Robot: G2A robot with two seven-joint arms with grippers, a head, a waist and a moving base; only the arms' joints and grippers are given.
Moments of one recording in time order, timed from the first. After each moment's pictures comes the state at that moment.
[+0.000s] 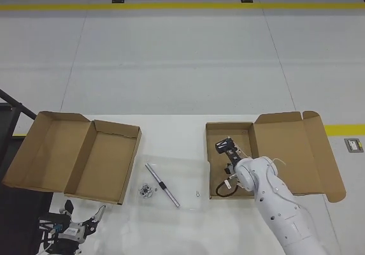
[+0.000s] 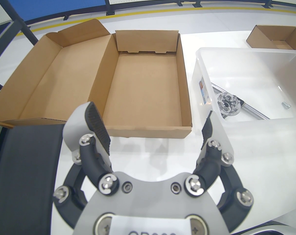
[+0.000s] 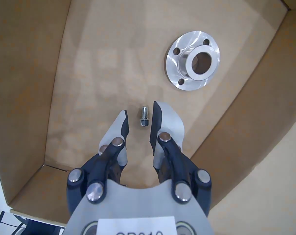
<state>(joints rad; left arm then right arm) 1.87 -1.15 -1.73 -1.85 1.24 -0.10 0.22 -0.71 -1.41 1.13 -1.11 -1.39 -0.08 0.97</state>
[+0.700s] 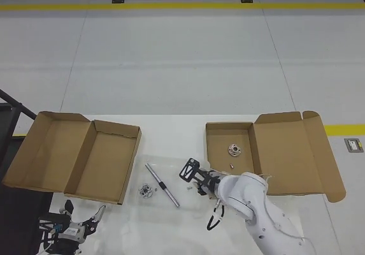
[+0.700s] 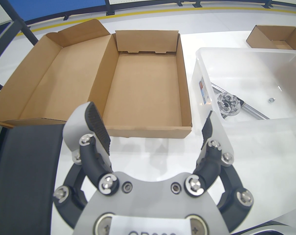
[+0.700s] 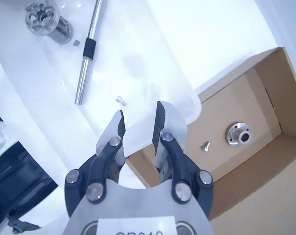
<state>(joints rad) 1.87 -1.15 -1.73 -1.85 1.24 -0.10 0.22 -0.89 -1.39 1.01 -1.59 -1.37 -0.46 1.02</state>
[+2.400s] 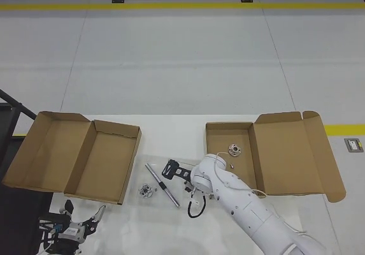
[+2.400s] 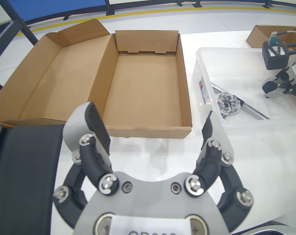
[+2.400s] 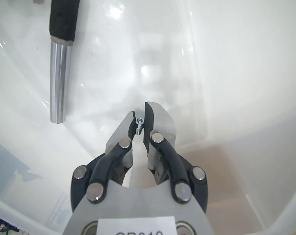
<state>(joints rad) 1.87 -1.15 -1.73 -1.85 1.24 -0.10 0.22 -0.47 -1.58 0.69 -0.86 -1.19 -0.41 0.98</state>
